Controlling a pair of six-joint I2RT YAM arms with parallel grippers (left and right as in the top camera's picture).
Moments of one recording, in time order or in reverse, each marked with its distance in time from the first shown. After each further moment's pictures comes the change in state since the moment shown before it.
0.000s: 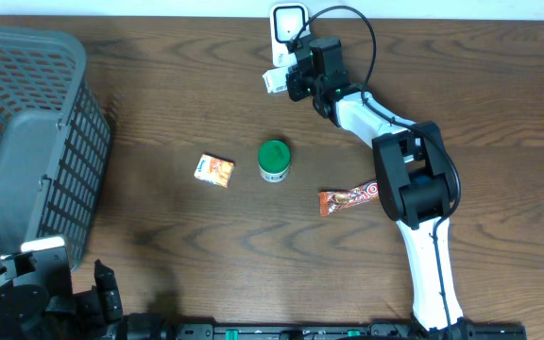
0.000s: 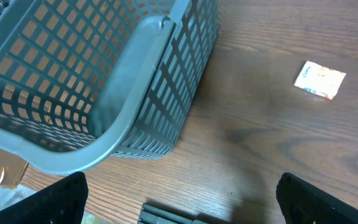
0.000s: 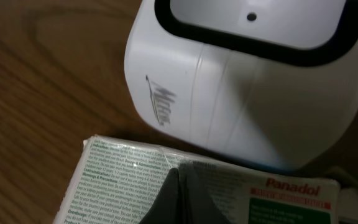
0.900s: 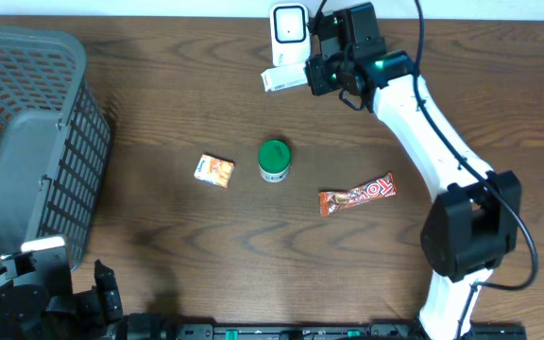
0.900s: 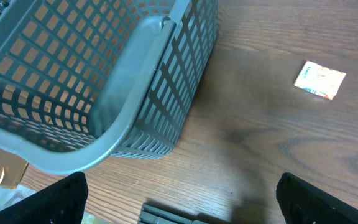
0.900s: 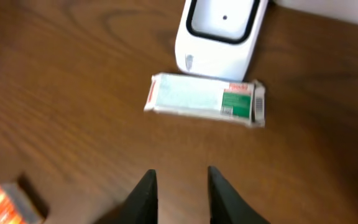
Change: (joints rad) left arm 0.000 0.000 0.000 0.000 0.000 0.000; right arm 0.001 -0.437 0.000 -0.618 0.011 0.054
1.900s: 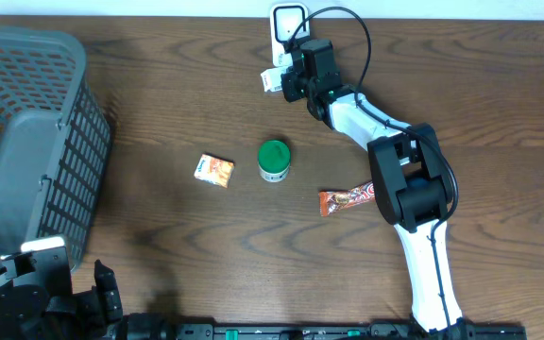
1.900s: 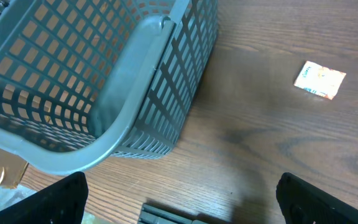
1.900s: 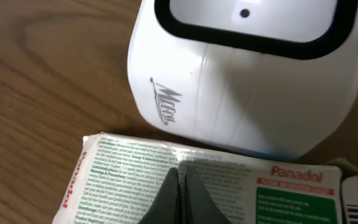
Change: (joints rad) left arm 0.000 0.000 0.000 0.000 0.000 0.000; right arm 0.033 0.419 -0.007 0.610 0.092 0.014
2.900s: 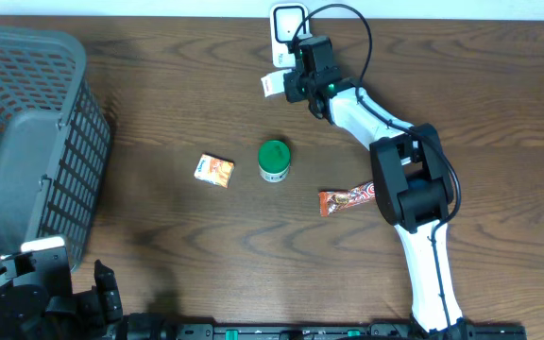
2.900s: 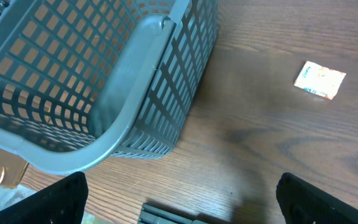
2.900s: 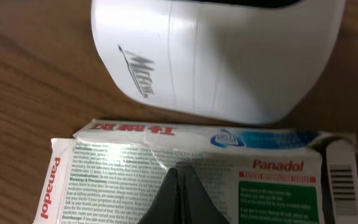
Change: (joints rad) left arm 0.000 0.000 0.000 0.000 0.000 0.000; right arm -0.002 -0.001 0.055 -0.199 0.039 0.070
